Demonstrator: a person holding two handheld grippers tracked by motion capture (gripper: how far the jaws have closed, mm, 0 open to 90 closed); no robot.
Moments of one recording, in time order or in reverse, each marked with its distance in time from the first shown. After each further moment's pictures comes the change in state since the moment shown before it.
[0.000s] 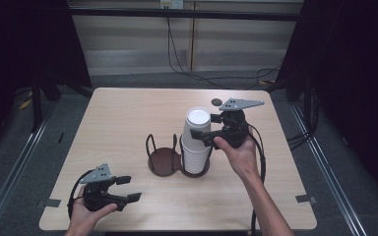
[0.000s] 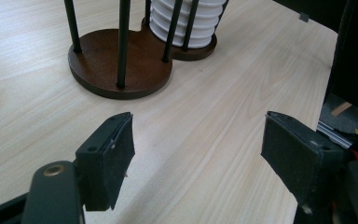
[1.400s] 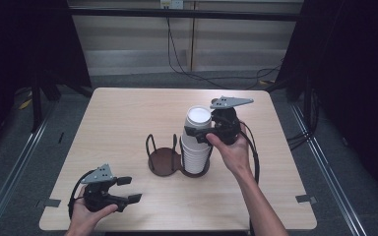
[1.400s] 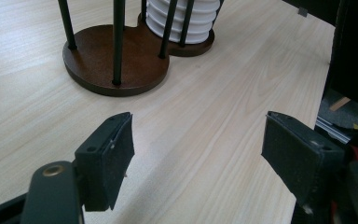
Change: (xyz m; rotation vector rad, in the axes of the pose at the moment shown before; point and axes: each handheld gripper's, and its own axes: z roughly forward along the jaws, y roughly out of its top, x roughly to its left) left arm -0.002 0.000 0.002 0.015 -0.009 -0.002; right arm 0.000 0.004 0.020 0.012 -0.037 -0.030
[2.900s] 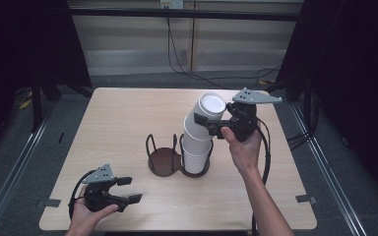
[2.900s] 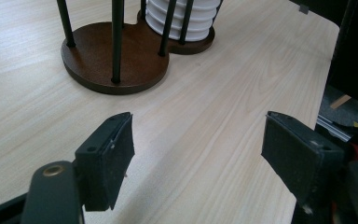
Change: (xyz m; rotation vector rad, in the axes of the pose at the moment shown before) left arm 0.001 0.000 0.001 0.013 0.004 0.009; right arm 0.003 0.016 -0.046 -0.235 0.011 0.037
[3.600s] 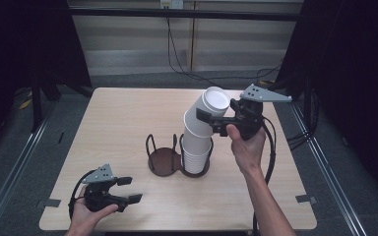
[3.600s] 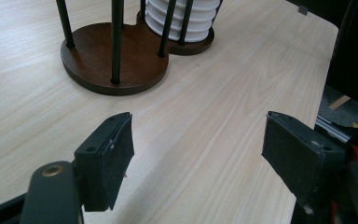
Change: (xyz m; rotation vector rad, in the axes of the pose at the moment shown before) left arm 0.000 0.000 0.000 -0.004 -0.004 -0.007; right arm 0.004 0.012 -0.013 -0.070 0.027 0.003
